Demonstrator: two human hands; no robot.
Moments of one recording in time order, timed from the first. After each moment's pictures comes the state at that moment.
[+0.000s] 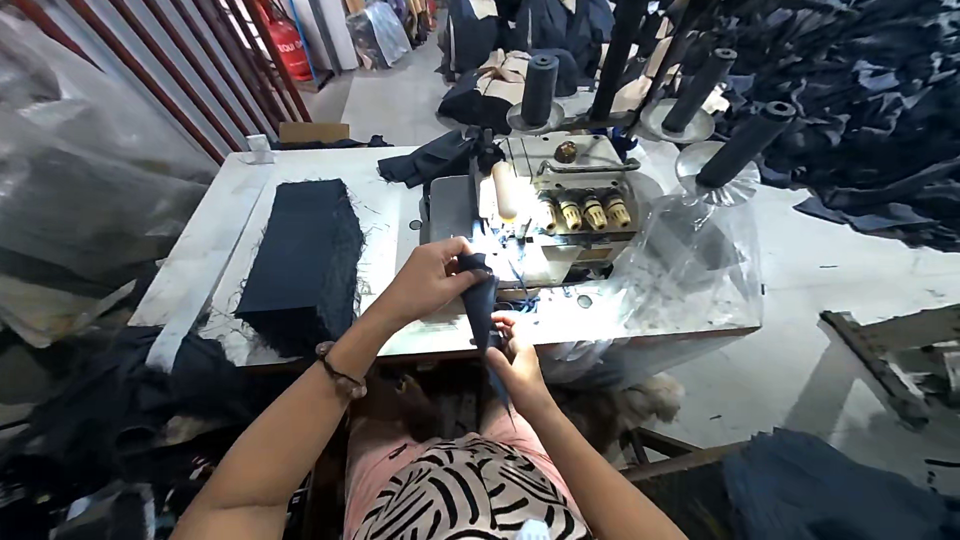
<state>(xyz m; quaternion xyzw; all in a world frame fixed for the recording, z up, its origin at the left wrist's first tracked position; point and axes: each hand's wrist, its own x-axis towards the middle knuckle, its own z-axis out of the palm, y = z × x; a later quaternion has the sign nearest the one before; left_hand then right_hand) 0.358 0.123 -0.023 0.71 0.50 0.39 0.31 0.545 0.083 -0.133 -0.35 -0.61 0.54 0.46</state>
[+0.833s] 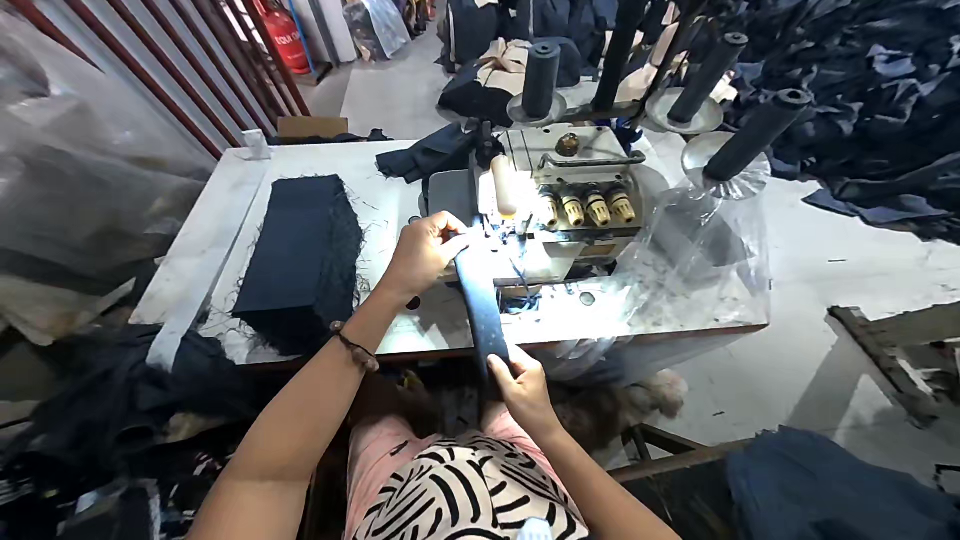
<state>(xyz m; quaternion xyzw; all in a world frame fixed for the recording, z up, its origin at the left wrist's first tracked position) 0.345 0.167 -0.049 0.67 0.55 0.45 0.22 0.555 0.065 -0.156 -0.41 -0.62 0.49 0.46</state>
